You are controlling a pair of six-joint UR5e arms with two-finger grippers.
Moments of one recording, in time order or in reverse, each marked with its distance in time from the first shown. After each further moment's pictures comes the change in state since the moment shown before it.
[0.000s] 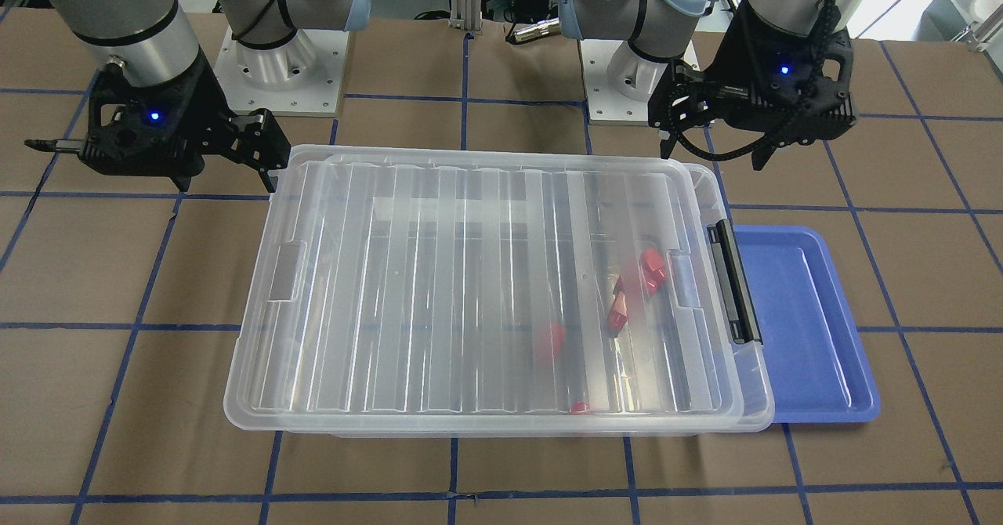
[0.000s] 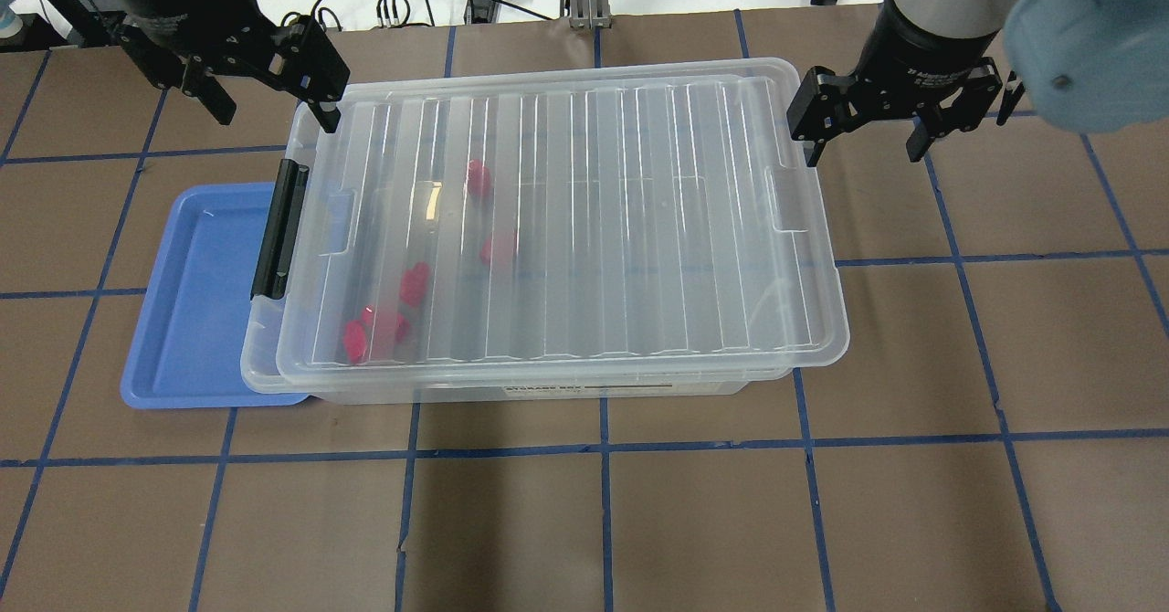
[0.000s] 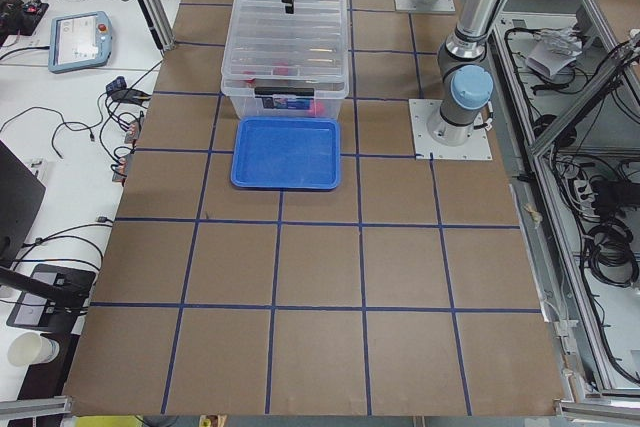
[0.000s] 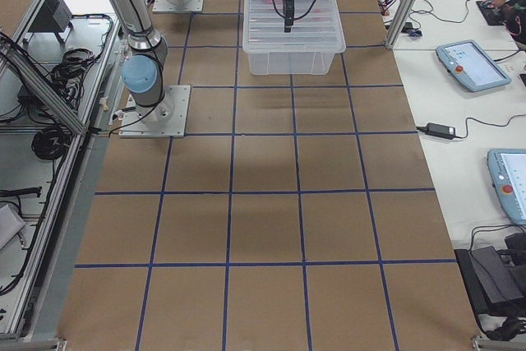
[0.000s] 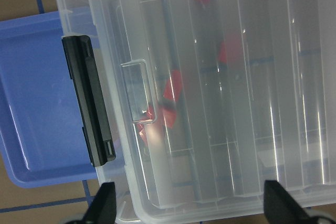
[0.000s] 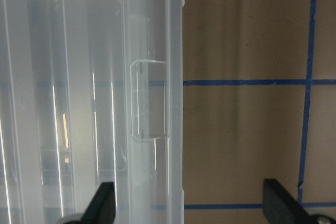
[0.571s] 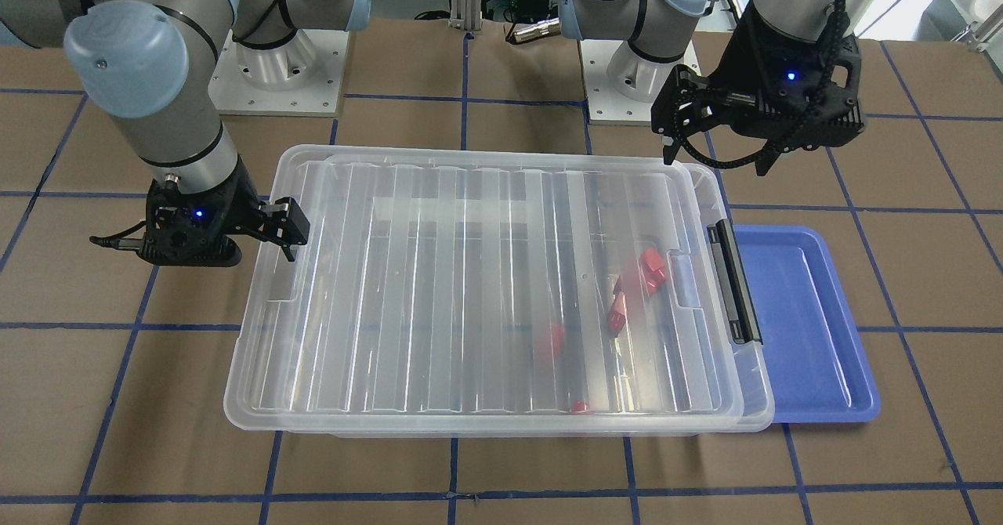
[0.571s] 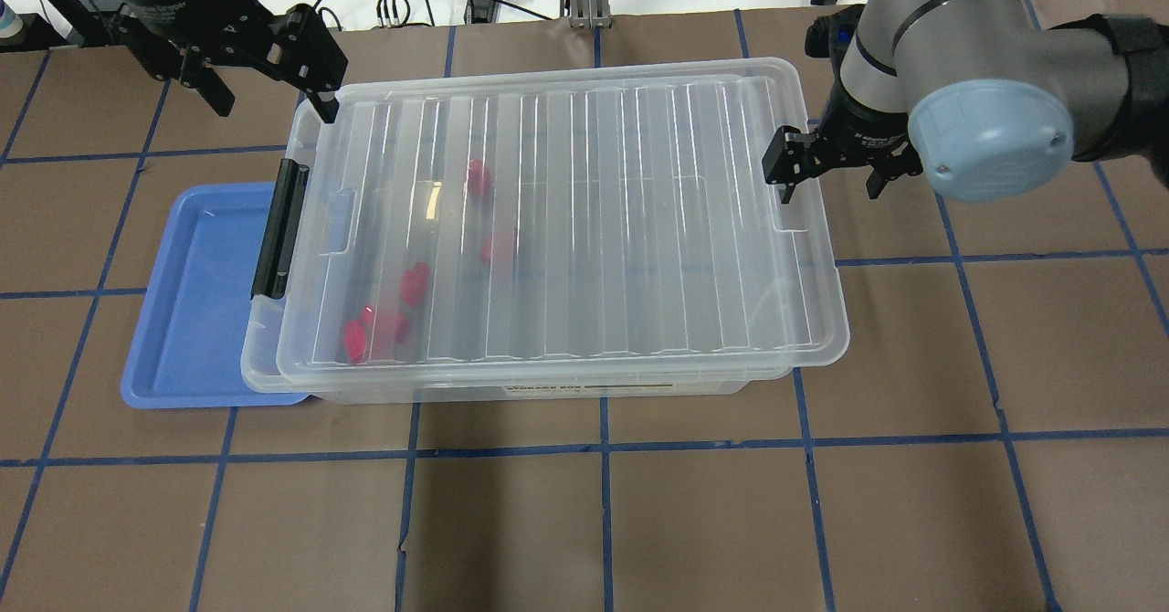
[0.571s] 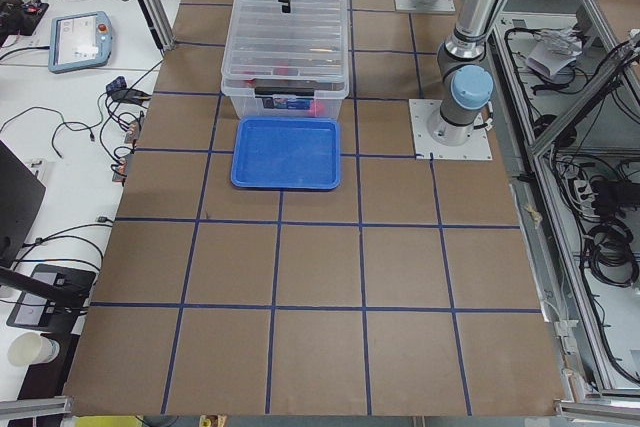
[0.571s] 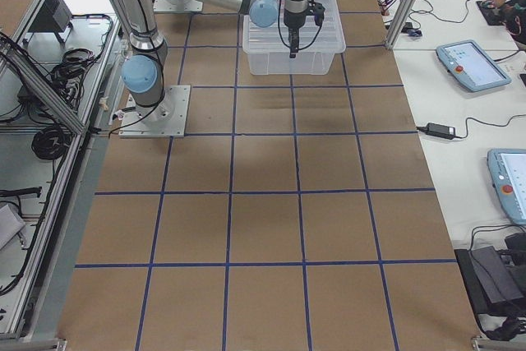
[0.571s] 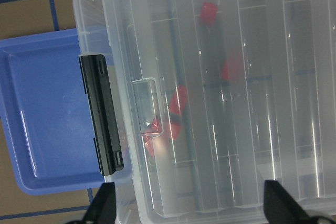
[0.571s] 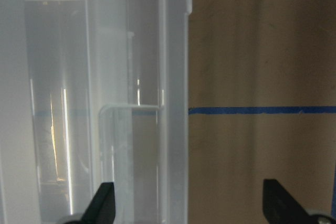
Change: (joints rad) left arm 0.001 -0.016 0.011 0.003 0.000 -0.003; right arm 0.000 0.113 0.135 -0.268 -0.013 -0.002
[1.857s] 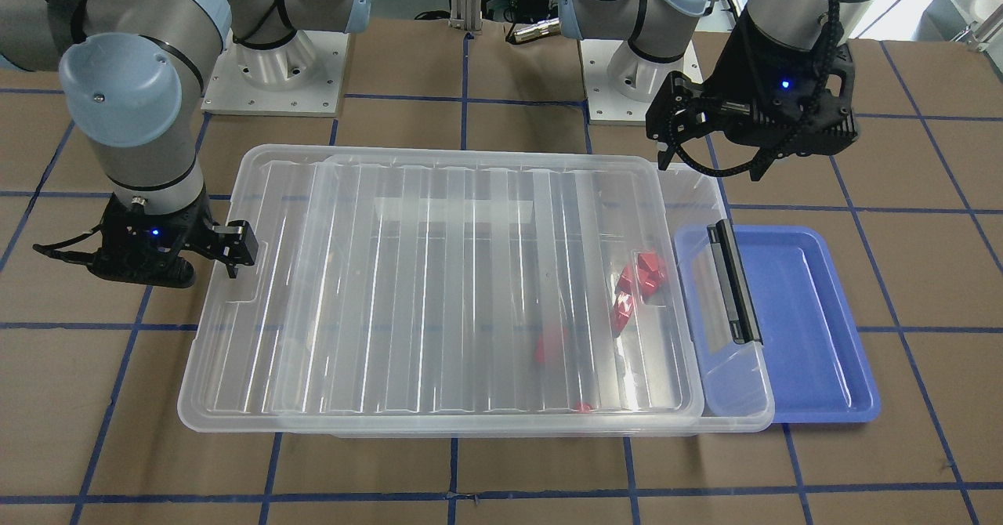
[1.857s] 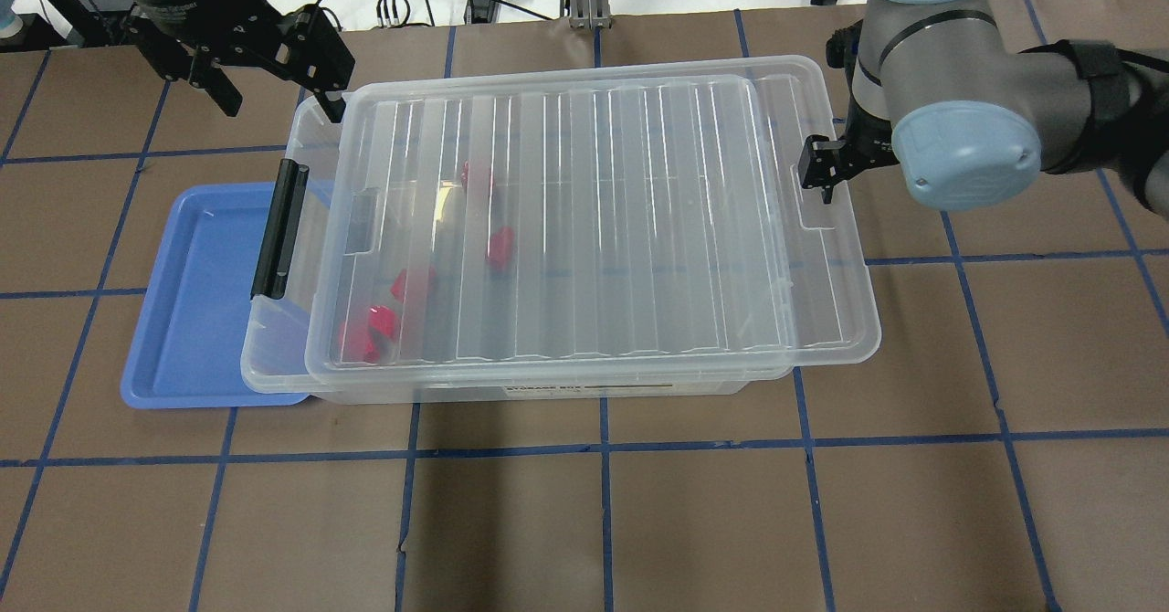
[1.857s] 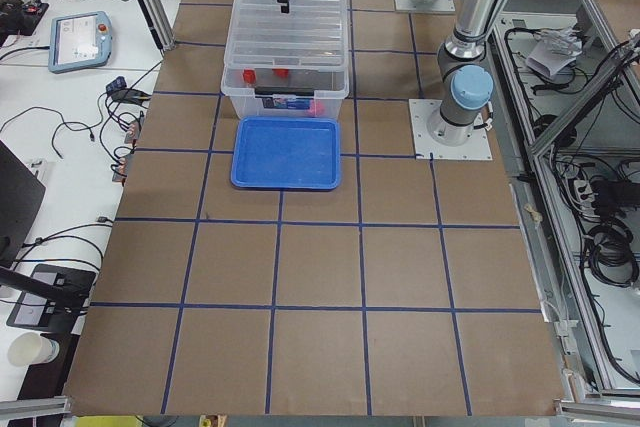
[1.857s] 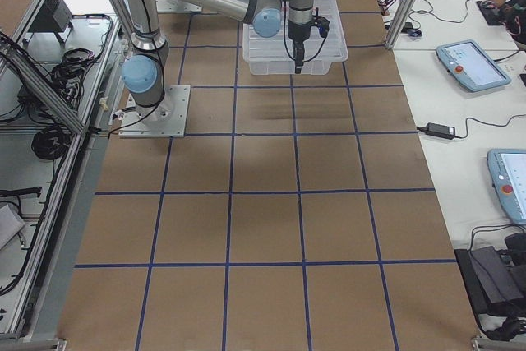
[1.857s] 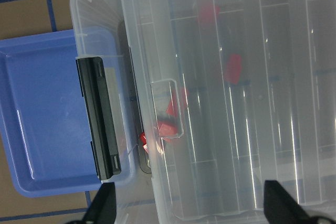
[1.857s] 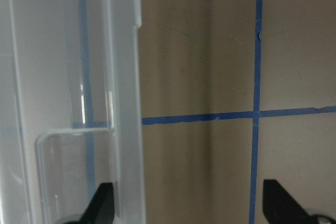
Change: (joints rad) left arm -0.005 -0.008 0.002 0.002 -0.009 -0.012; right arm -0.048 0.020 0.000 -0.025 -0.209 -0.032
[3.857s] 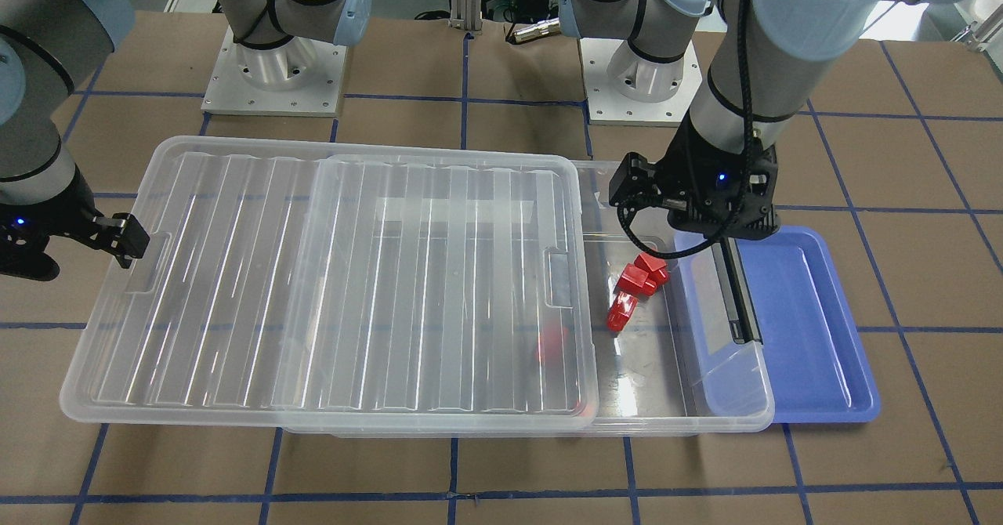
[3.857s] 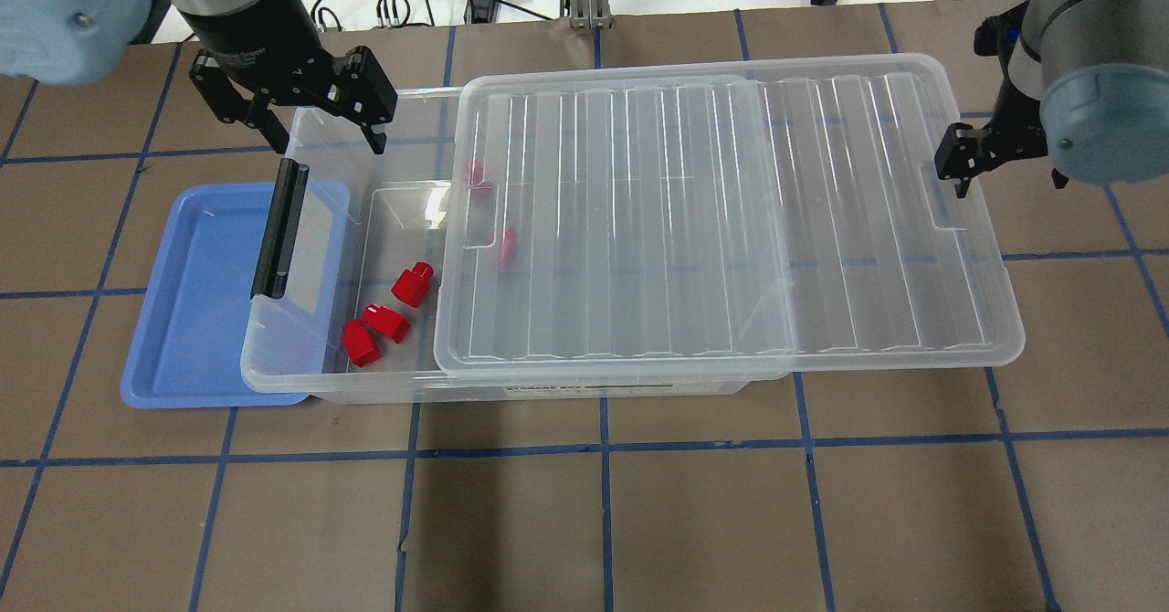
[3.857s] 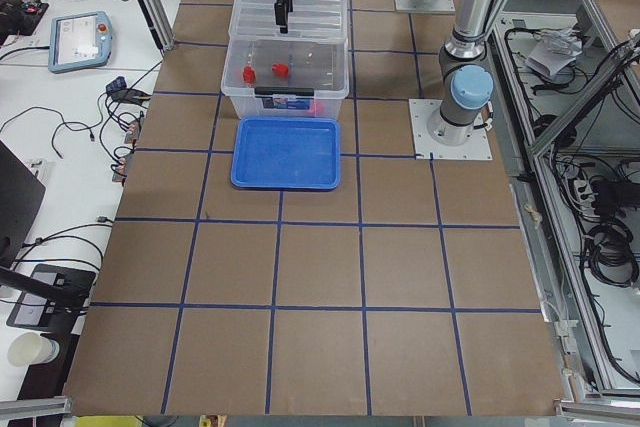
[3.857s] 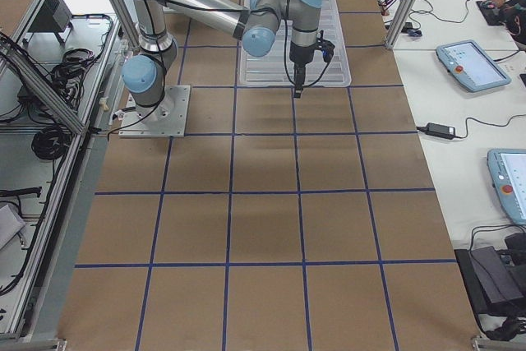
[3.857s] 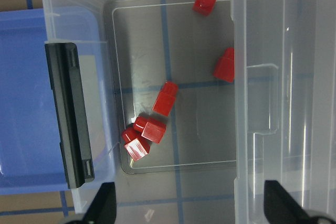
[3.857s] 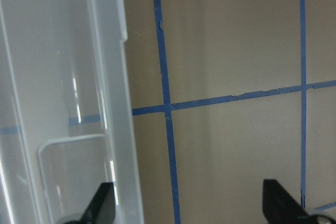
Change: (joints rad) left arm -0.023 -0.058 -0.201 0.230 -0.008 0.011; right arm -0.187 -0.028 -0.012 0.016 -0.032 -0.118
